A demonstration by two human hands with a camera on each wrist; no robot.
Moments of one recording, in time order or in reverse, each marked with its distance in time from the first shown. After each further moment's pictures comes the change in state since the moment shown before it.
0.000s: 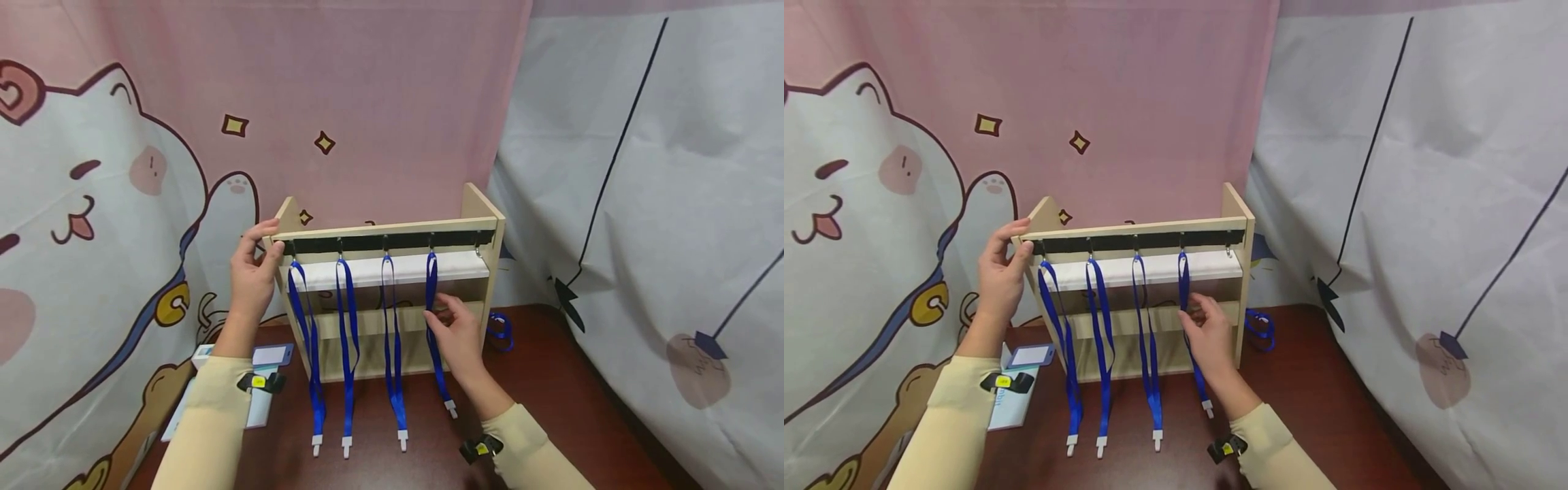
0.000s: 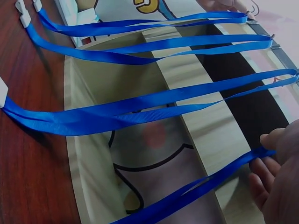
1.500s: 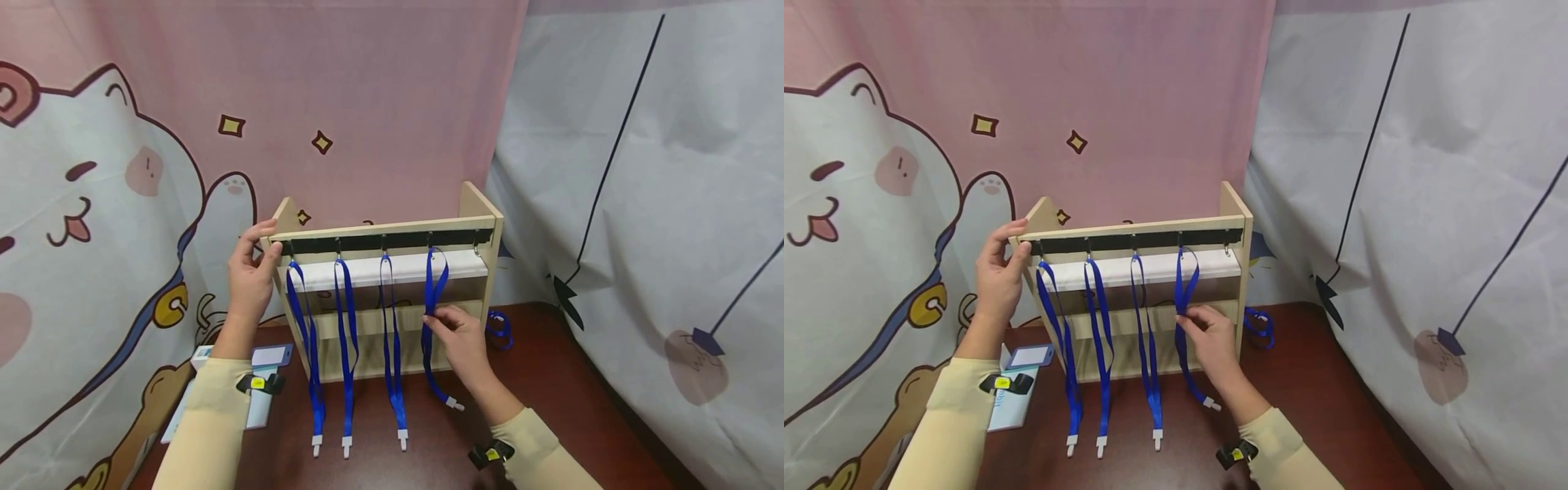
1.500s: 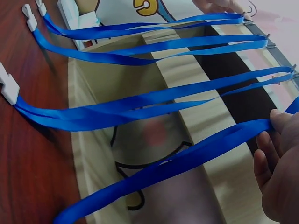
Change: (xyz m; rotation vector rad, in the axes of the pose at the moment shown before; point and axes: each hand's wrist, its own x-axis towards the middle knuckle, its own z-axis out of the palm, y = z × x) left_hand 0.000 0.002 0.000 -0.007 0.006 -0.005; right_hand -0.008 0.000 -0.011 0.139 -0.052 0.023
